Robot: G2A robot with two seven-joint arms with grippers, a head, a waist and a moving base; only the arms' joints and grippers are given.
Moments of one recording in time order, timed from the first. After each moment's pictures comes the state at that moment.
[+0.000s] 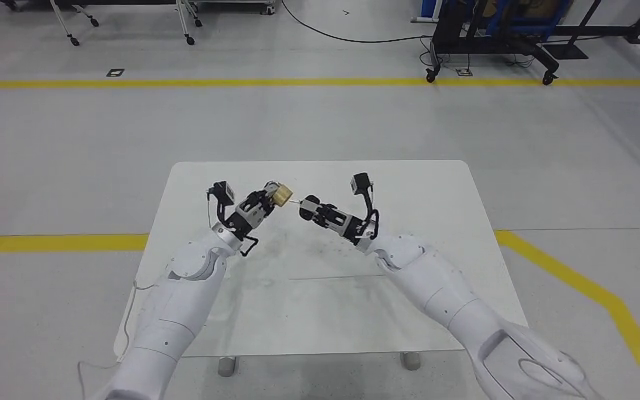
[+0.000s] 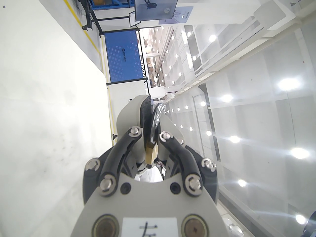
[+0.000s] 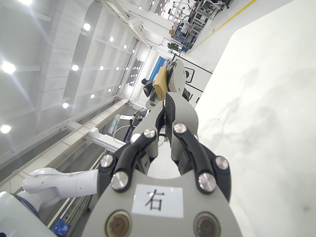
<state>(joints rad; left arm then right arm) 1.06 -1.28 -1.18 -1.05 -0.50 -0.37 -0.61 -0.84 -1.39 0.70 -0.78 0.44 -0.74 0.51</state>
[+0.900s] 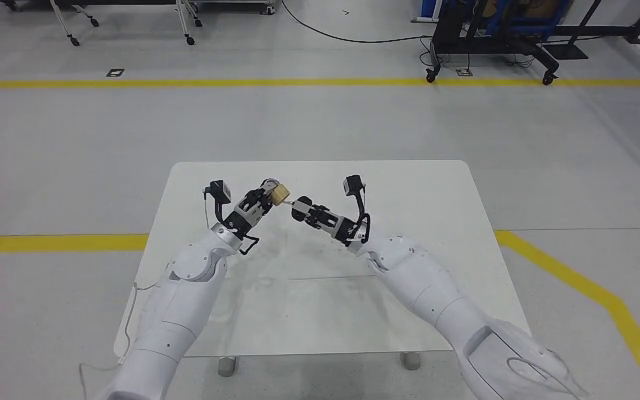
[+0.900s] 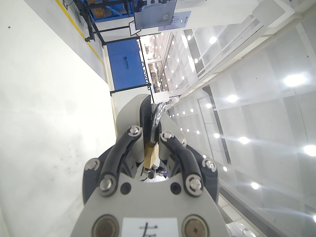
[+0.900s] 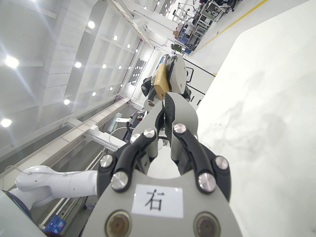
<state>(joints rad) 1.07 -1.29 -1.19 -1.06 -0.44 -0.40 -0.56 -0.82 -1.47 0.70 -0.67 0.39 -0.81 0.49</state>
